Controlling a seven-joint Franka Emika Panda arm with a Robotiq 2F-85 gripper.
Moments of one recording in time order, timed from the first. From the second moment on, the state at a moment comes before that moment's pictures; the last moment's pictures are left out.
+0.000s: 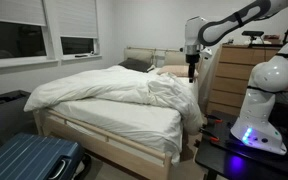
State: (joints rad) arm -0.01 -0.56 0.01 -2.68 -0.20 2.04 -0.10
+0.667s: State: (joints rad) arm -0.01 -0.44 0.00 -2.60 -0.15 2.23 0.05
